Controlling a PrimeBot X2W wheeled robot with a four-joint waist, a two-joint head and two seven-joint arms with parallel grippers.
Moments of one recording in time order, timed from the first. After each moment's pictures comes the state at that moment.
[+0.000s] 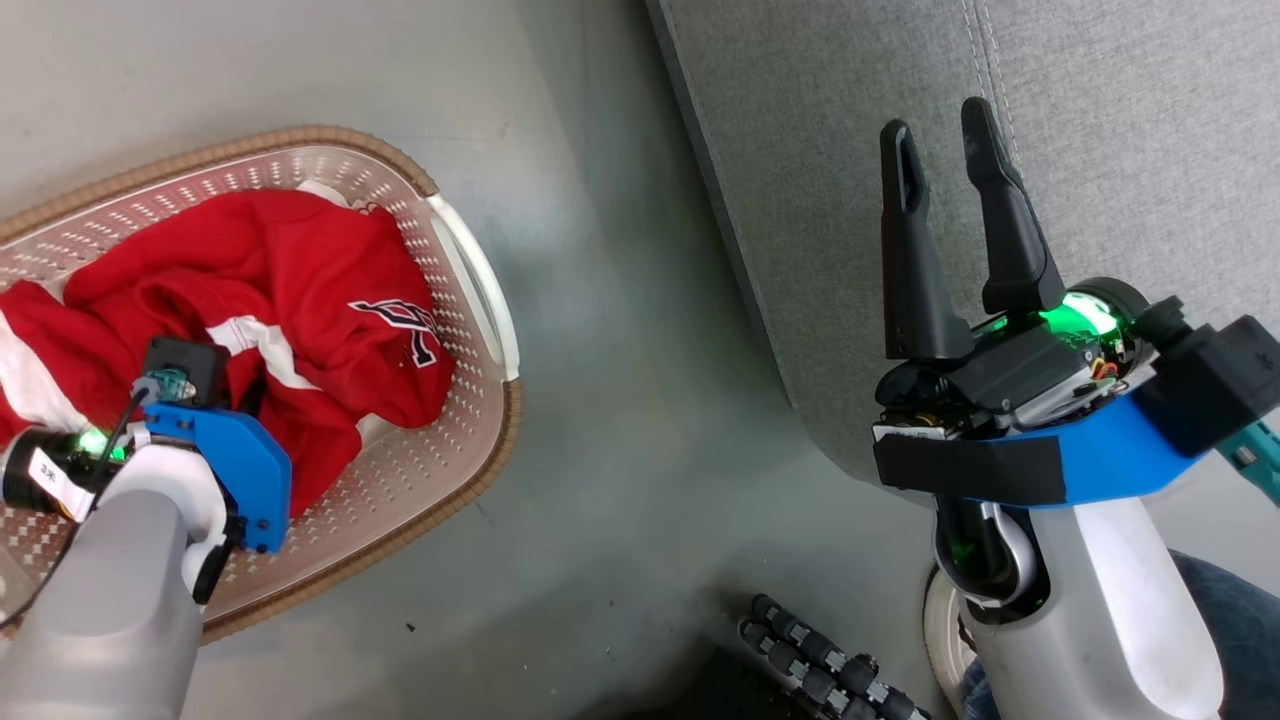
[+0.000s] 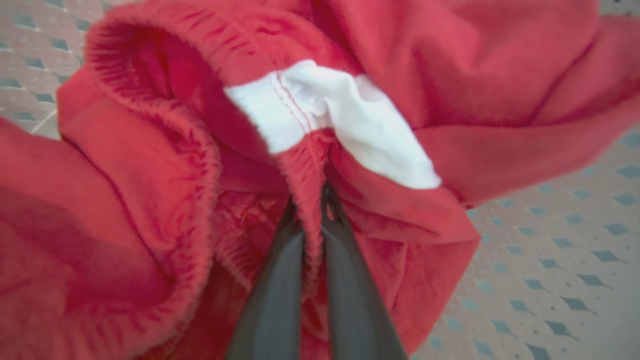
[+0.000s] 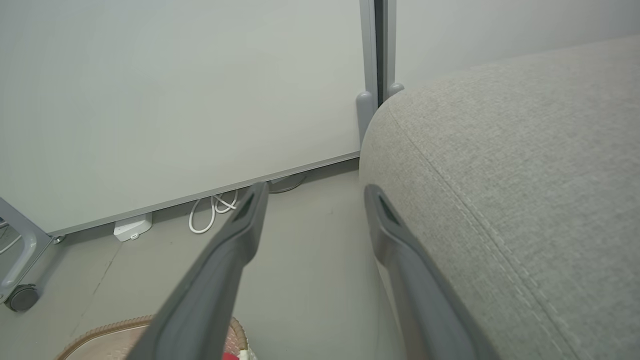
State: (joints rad) left arm -0.77 0.33 -0.41 0.99 -0.26 -0.12 0.03; right arm -0.45 -0.05 0.24 -0.06 0.41 0.13 -0.26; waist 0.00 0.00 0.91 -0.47
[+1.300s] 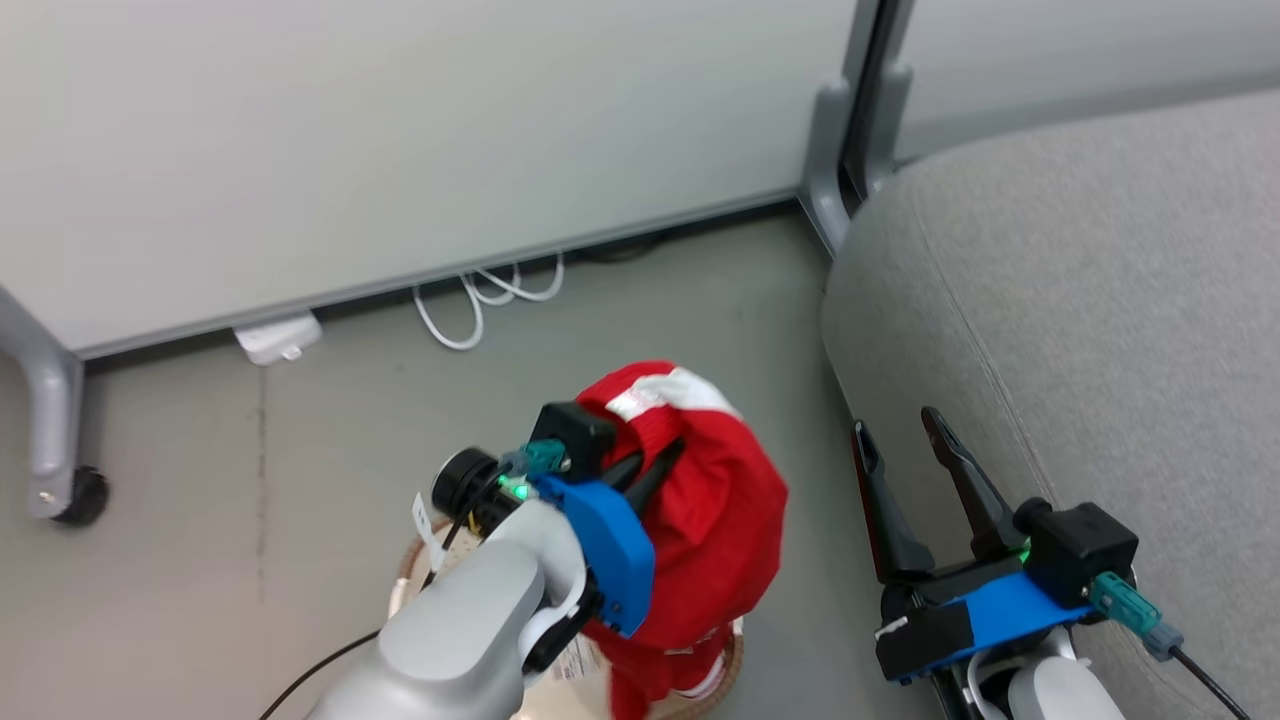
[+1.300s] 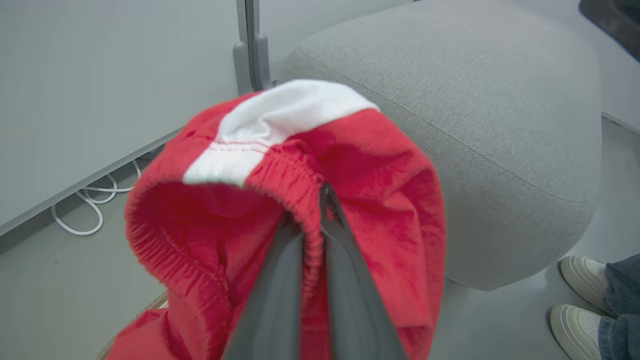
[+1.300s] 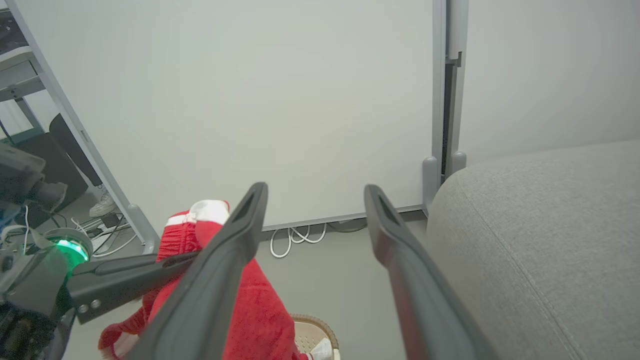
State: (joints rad) left arm -0.73 0.05 -0.94 0.82 -0.67 -0.13 -0.10; right arm -0.15 -0.05 0.17 0.15 0.20 0.13 -0.18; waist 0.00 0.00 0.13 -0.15
